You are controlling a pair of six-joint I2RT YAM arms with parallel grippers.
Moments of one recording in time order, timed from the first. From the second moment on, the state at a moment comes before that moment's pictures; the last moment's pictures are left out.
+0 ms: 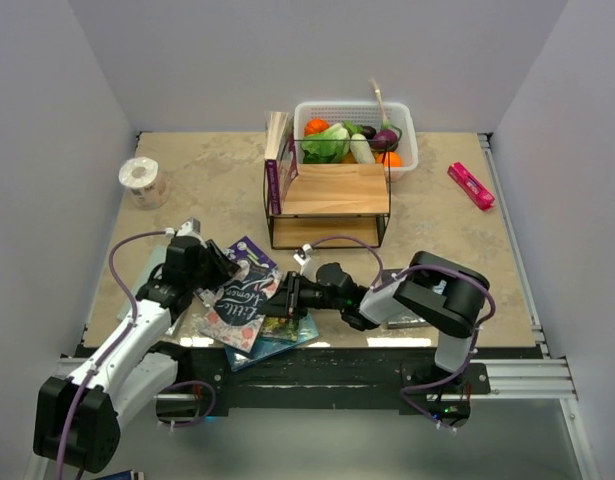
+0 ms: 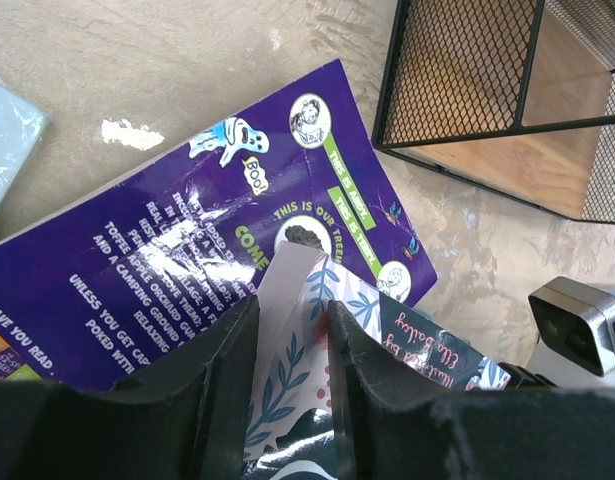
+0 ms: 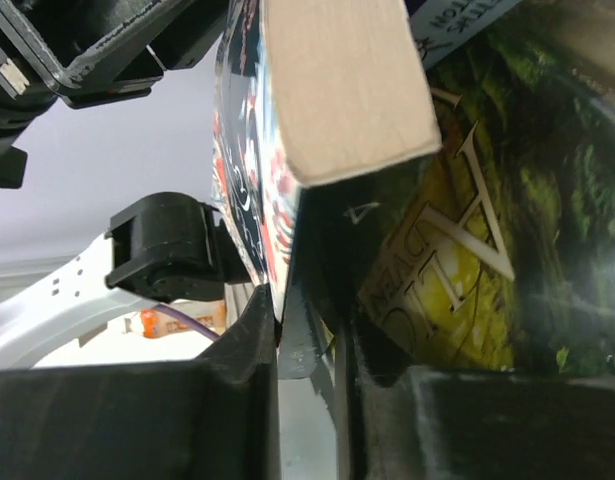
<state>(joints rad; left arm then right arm) -0.25 0.88 0.42 -0.24 0.08 -0.75 1.02 1.86 0.61 0.96 -0.36 1.26</state>
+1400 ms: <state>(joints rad) -0.28 0.89 0.83 -0.60 -0.13 -0.75 1.06 1.30 1.50 -0.62 0.90 0.44</state>
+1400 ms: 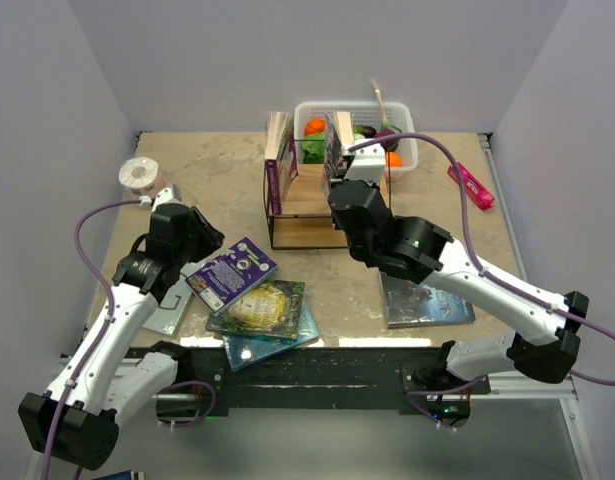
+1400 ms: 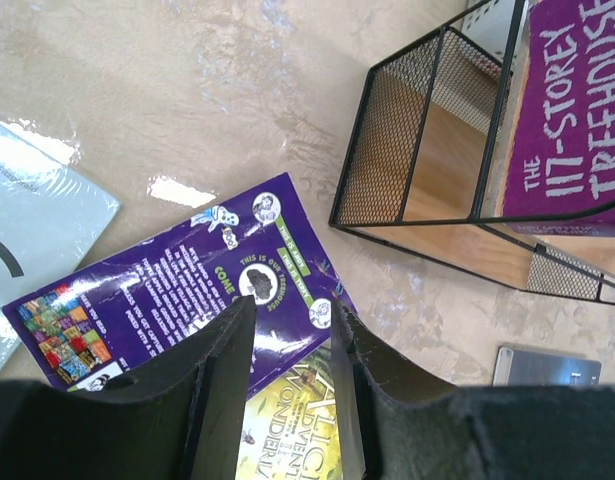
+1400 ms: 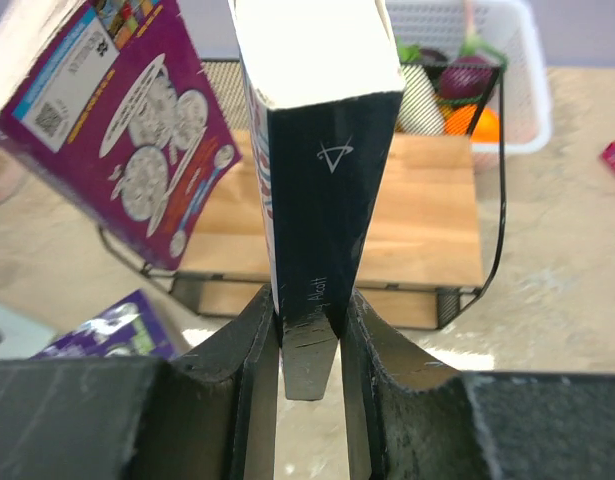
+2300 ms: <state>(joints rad) -0.26 1.11 0.86 -0.43 -0.15 -0.74 1.01 1.70 1.50 -0.15 1.02 0.23</state>
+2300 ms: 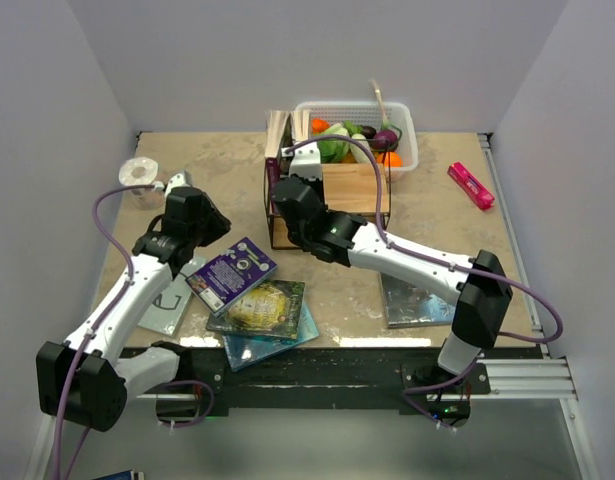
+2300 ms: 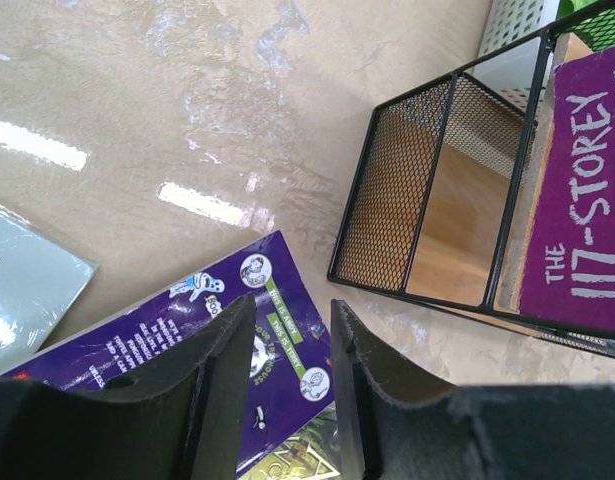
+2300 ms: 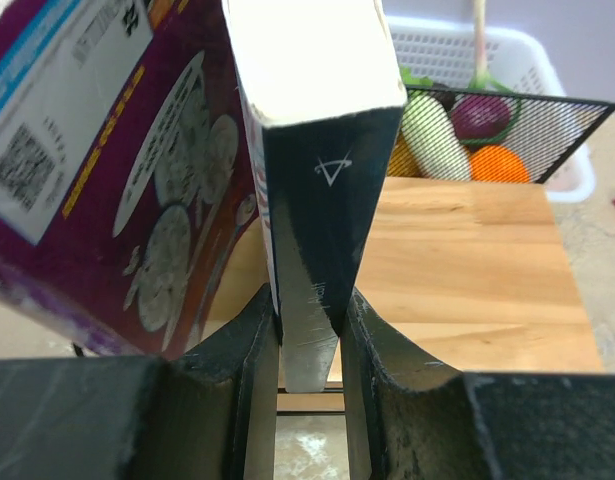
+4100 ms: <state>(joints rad) -0.25 1.20 0.85 -0.35 -0.08 -0.72 1.02 1.61 1.45 -0.23 0.86 0.38</state>
